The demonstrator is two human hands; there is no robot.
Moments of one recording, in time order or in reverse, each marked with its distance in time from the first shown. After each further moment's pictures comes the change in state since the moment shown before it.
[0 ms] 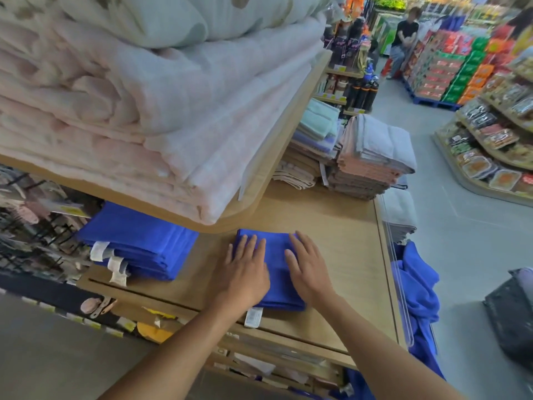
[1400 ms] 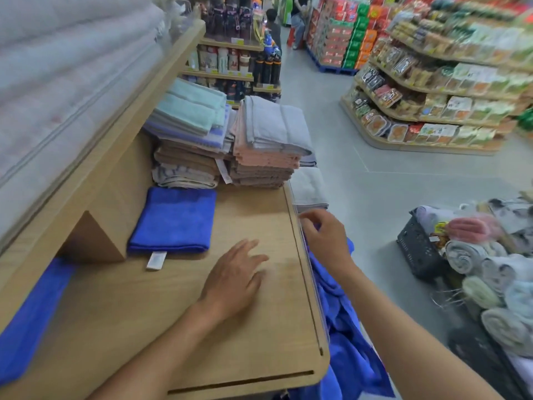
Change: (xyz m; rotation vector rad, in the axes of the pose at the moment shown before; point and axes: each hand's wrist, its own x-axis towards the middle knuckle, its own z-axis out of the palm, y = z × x) left_hand 0.070 0.143 0.024 -0.276 -0.007 0.573; right_hand 0.016 0.138 -0.165 0.233 0.409 0.347
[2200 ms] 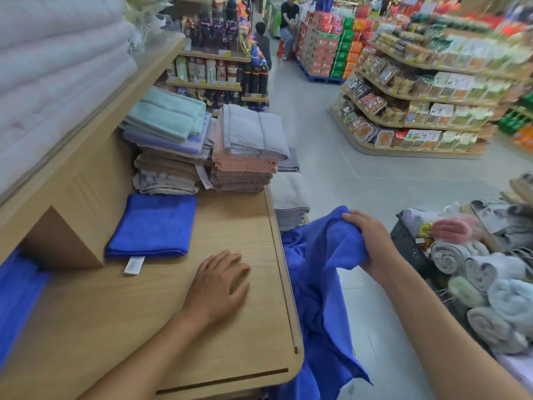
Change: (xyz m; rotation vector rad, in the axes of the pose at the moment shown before) left_hand -0.003 0.012 0.020 0.068 -0.059 -0.082; right_hand -0.008 0.005 -0.132 0.757 -0.085 0.478
